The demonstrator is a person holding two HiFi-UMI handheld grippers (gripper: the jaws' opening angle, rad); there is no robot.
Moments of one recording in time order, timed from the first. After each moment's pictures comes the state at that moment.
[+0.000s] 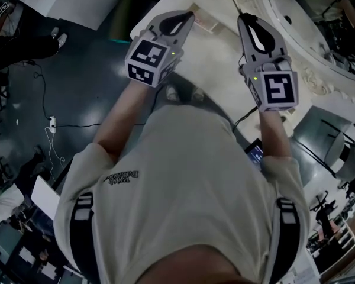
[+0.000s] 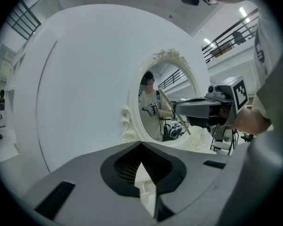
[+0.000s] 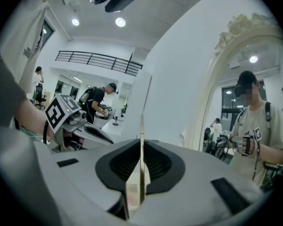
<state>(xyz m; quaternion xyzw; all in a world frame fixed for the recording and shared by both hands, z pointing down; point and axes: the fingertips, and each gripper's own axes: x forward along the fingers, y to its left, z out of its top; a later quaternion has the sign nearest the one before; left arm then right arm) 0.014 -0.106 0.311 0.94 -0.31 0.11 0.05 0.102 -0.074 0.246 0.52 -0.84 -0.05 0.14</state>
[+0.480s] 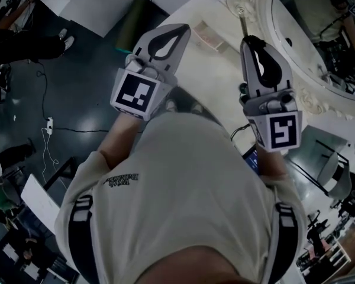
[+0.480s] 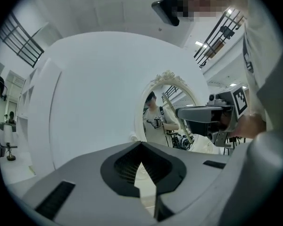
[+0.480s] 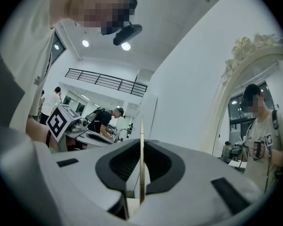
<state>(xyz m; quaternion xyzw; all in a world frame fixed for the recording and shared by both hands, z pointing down) -0.031 -0.074 0.208 0.93 -0.36 0.04 -0.04 0.060 -0.037 0.161 0.49 -0.87 -0.11 0.02</state>
